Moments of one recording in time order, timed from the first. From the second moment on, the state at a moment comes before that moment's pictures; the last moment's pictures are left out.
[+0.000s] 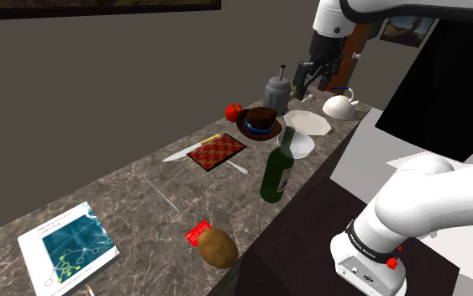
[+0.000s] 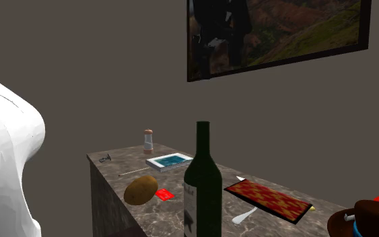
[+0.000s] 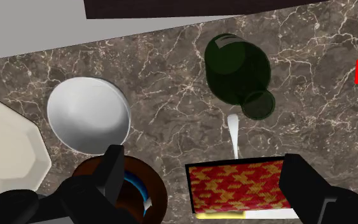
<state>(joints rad) -0.01 -0.76 0.05 -2.35 -0.06 1.64 0.12</state>
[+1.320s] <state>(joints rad) 0.03 -0.77 0.08 -2.69 0.09 1.98 0.25</state>
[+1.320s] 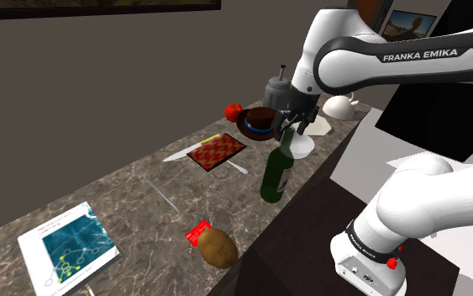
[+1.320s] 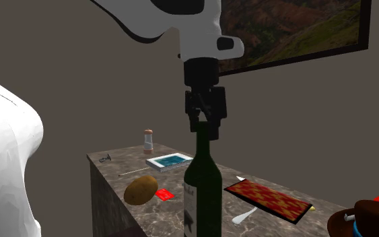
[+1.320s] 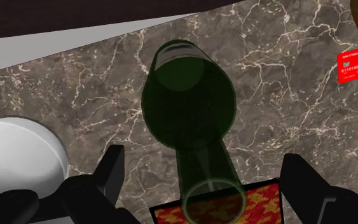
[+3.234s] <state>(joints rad) 0.02 -0.78 0.07 -2.51 0.08 1.79 0.25</state>
